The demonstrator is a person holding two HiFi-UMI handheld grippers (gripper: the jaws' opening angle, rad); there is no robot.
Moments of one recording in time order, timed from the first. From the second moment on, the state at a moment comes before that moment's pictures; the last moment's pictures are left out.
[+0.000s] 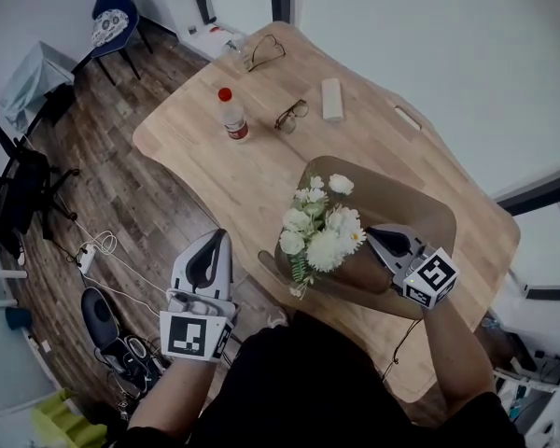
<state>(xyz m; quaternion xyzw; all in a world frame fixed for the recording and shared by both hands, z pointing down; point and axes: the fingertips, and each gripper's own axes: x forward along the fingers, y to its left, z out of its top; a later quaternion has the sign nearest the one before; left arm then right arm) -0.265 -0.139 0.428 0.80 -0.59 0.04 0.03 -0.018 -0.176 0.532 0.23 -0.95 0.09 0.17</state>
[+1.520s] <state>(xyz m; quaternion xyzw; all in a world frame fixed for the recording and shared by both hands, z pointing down) -0.347 -0.136 0.390 0.76 -0.65 0.05 0.00 -0.129 -0.175 0.572 0.12 -0.97 0.09 0.19</state>
